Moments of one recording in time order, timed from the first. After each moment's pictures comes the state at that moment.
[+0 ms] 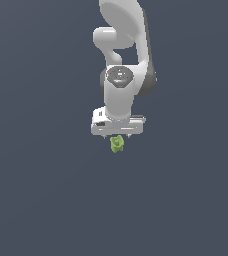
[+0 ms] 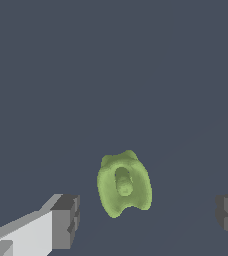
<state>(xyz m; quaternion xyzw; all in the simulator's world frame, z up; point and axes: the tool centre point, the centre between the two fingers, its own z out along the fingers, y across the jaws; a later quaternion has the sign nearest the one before) -0.017 0.011 0.148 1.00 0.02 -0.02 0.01</state>
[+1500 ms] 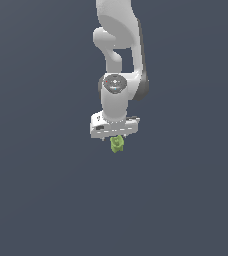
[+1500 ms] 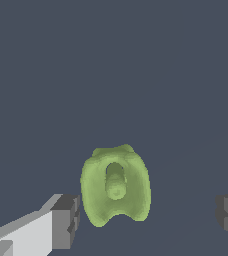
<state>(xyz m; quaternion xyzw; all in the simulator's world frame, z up) -0.034 0.000 0.112 1.00 0.08 -0.01 0.00</state>
